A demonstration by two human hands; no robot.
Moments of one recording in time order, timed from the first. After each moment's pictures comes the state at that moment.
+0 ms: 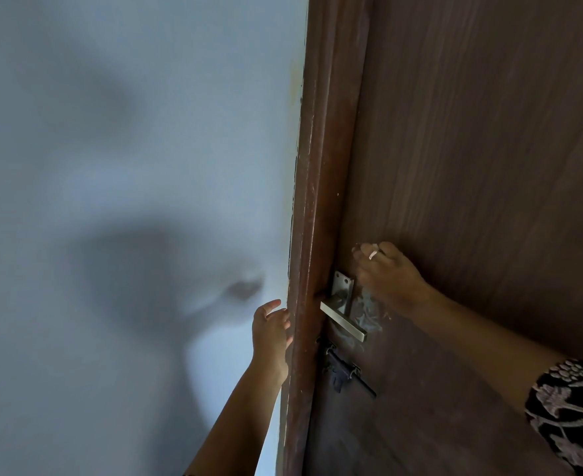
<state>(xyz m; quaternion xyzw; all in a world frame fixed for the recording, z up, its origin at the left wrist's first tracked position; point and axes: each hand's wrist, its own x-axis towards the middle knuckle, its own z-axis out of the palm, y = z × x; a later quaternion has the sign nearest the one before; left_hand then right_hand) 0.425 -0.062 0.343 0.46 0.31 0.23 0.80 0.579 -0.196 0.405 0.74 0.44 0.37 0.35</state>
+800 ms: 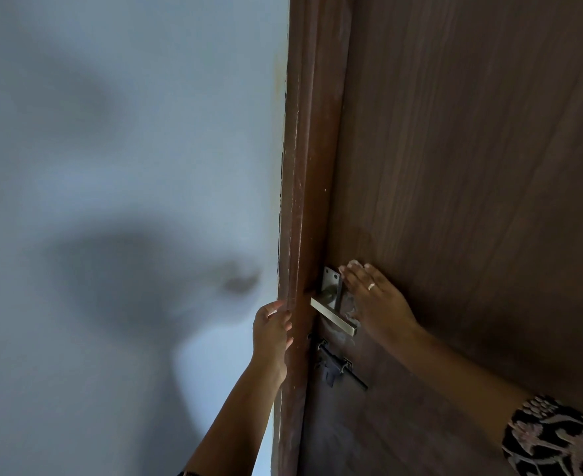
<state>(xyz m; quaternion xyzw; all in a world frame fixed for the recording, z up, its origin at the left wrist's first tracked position) 0.428 -0.071 0.337 0.48 0.29 0.20 0.80 0.556 -0.219 0.349 0.81 0.39 0.31 0.31</state>
